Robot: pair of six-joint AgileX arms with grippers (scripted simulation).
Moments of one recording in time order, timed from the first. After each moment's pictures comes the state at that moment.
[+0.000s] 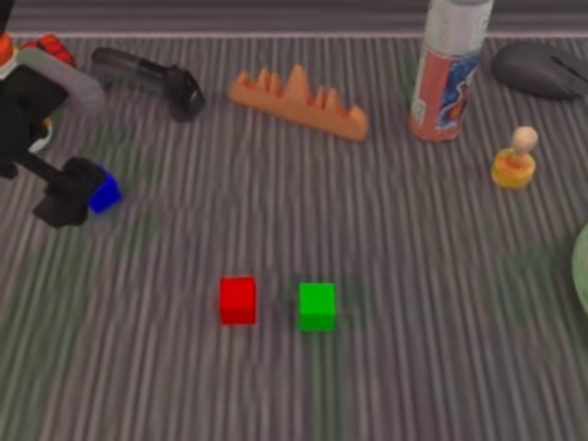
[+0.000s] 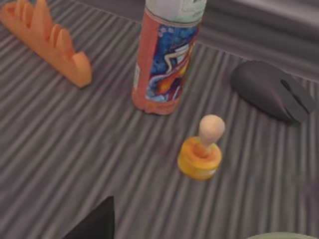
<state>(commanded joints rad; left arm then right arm) -0.10 1.72 1.38 -1.06 0.06 0.53 0.18 0.59 0.55 -0.35 -0.05 -0.23</state>
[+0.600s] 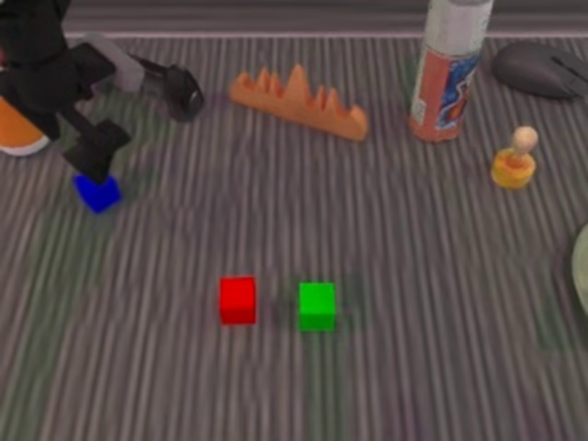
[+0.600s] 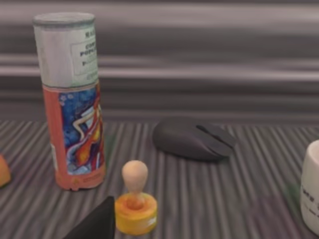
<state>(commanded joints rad) -0.09 2.33 2.05 -1.30 0.01 0.74 0.02 0.03 0.03 -0.02 0.00 -0.01</state>
